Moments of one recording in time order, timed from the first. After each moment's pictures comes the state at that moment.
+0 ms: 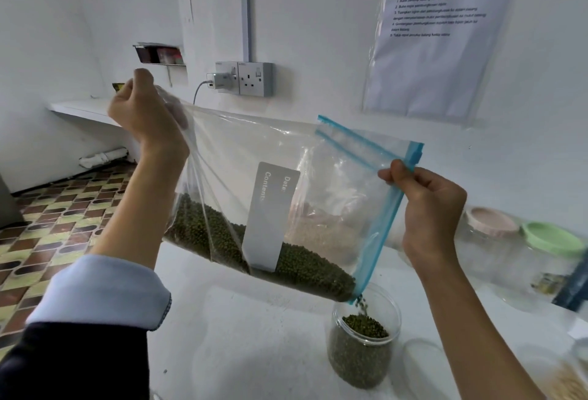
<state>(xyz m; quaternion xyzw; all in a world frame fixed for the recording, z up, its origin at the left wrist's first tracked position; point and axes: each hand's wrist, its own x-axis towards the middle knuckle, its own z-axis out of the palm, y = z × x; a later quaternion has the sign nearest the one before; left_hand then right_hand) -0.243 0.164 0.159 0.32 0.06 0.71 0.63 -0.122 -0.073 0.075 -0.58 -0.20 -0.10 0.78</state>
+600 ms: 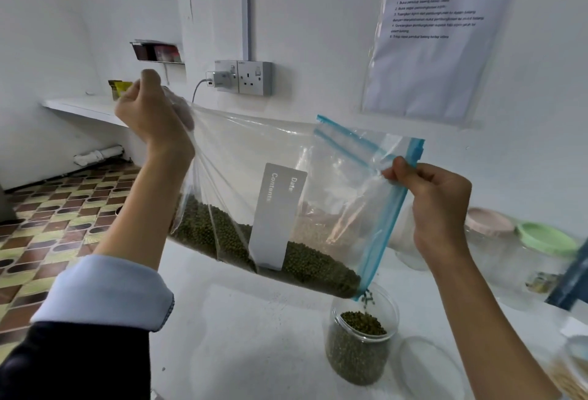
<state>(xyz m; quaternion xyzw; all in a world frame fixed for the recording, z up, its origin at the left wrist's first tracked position) -0.244 0.157 0.156 0.32 0.06 0.70 0.64 -0.115 -0.082 0.080 -0.62 -0.22 -0.09 0.75</state>
